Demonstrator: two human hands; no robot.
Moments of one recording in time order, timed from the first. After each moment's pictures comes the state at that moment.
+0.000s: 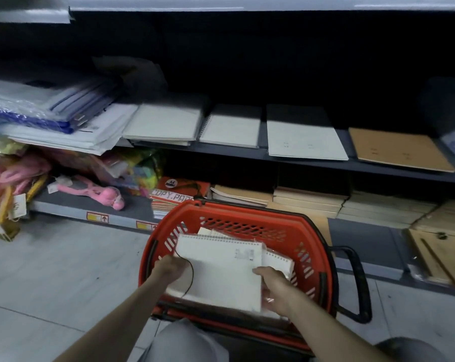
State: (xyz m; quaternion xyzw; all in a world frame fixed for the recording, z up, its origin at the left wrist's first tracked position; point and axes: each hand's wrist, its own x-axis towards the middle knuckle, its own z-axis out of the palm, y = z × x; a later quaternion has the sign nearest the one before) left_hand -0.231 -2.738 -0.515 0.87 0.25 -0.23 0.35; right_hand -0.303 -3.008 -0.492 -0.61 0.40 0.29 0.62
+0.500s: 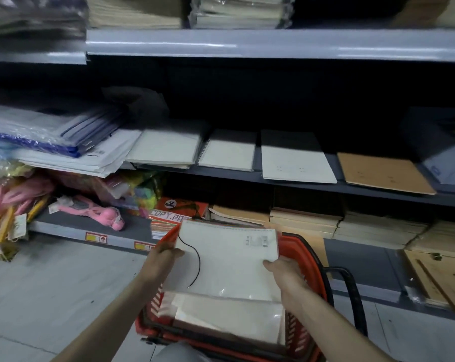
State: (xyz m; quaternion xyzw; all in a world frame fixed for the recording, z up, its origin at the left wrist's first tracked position) left_hand -0.246 -2.751 -0.389 0.77 0.17 -0.10 0.61; right_hand -0.278 -3.027 -0.420 -0.66 0.35 0.13 0.65
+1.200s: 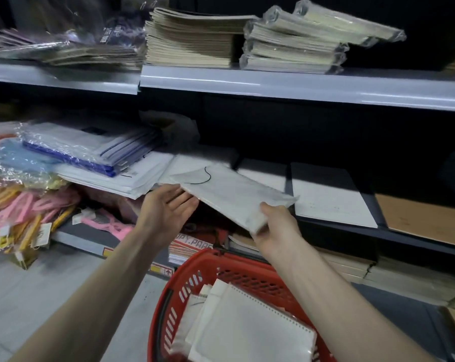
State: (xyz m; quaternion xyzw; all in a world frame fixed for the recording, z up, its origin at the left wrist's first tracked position) left_hand -0.165 -2.721 -0.253 0.41 0.15 -0.04 0.90; right_hand -0.180 -2.931 -0.255 -0.40 0.28 0.03 0.87
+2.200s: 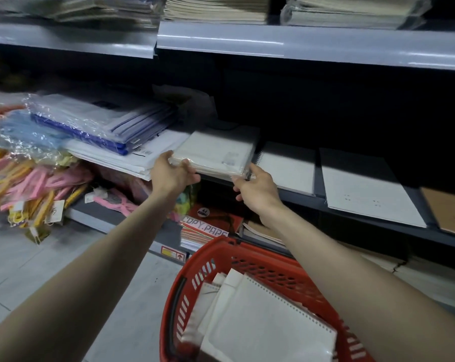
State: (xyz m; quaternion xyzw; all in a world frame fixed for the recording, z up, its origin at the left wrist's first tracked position) left_hand -0.087 -2.689 -0.279 0.68 0.20 0.13 0.69; right_hand -0.105 -2.878 -0.282 -0.81 0.04 0.02 0.59
